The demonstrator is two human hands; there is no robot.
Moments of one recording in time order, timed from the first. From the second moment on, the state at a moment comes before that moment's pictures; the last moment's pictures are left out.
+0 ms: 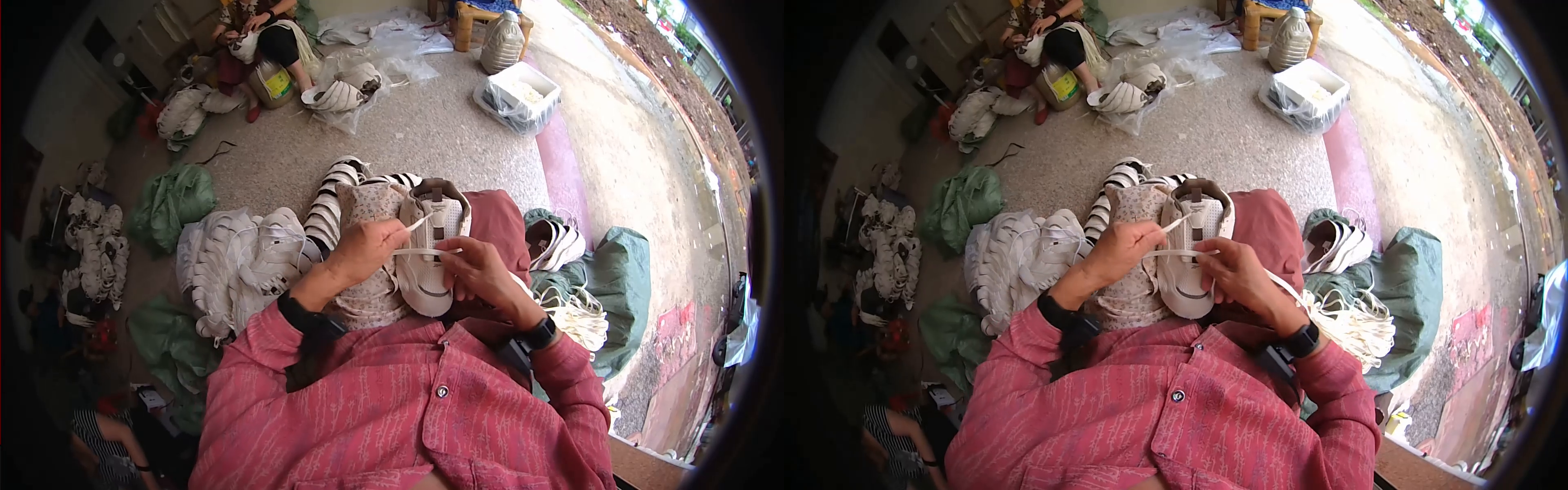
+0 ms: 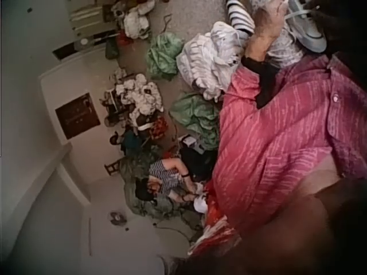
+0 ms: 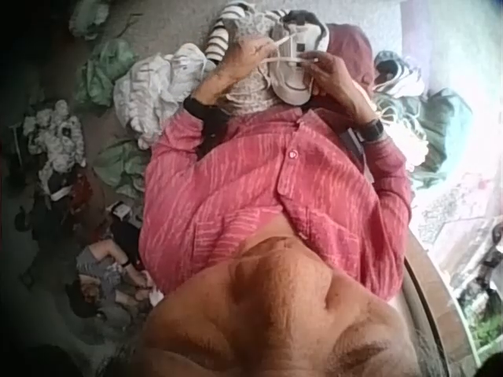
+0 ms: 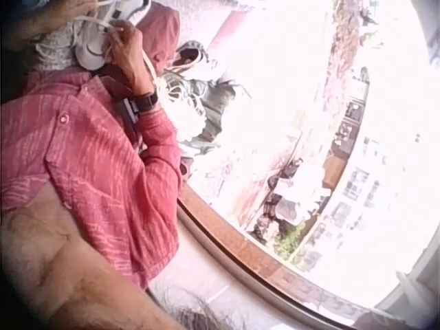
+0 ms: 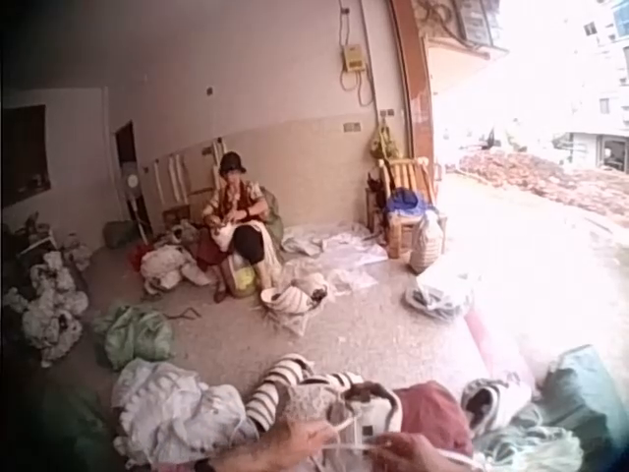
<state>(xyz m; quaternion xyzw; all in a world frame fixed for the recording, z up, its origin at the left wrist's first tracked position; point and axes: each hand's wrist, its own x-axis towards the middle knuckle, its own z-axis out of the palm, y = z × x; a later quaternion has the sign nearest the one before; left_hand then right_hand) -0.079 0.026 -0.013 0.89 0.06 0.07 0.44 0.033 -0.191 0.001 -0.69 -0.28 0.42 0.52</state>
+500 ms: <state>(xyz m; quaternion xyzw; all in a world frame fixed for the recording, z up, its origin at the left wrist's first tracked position) -0.083 0.018 -0.017 0.89 0.09 0.11 0.43 0.018 -0.172 -0.008 -0.67 -0.19 0.44 0.57</state>
